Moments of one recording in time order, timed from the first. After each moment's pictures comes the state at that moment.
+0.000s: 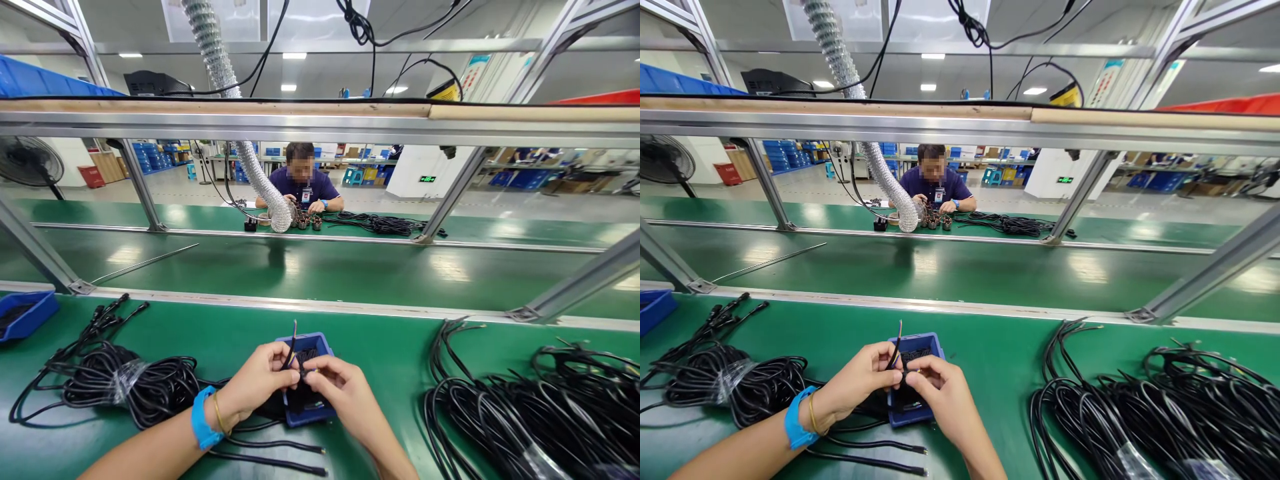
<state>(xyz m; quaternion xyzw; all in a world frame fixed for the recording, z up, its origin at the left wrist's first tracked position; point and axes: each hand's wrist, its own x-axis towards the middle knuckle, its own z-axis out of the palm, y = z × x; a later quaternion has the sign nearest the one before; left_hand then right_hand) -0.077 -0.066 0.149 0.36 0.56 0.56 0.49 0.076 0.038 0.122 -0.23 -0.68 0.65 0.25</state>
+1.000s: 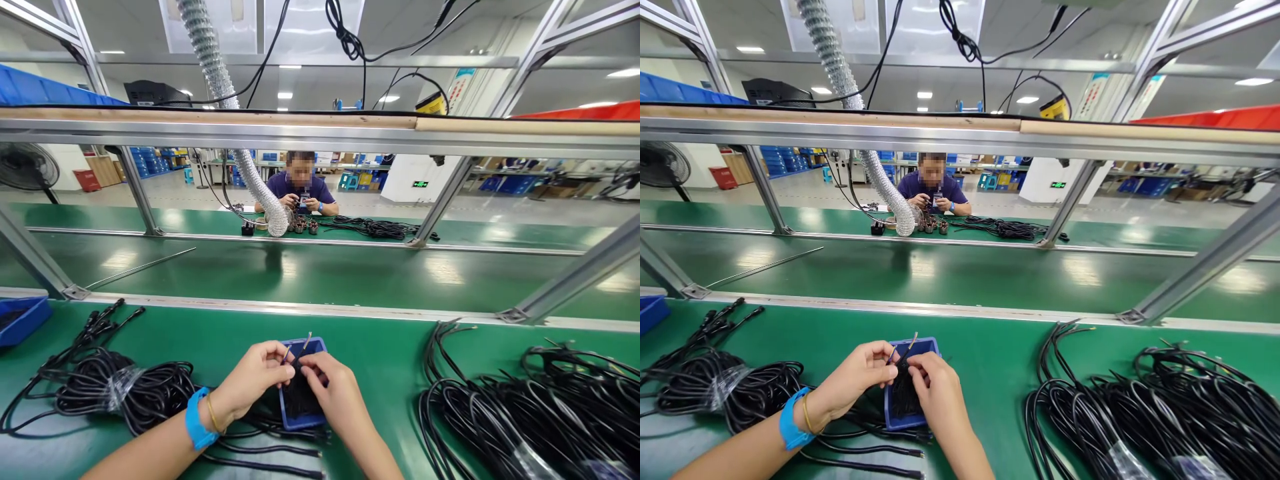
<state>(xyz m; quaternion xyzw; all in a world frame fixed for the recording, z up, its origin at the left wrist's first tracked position) -0.084 -0.065 0.150 0.35 0.57 0.57 0.48 0.066 0.041 0.113 -0.26 -0.88 0.29 0.26</state>
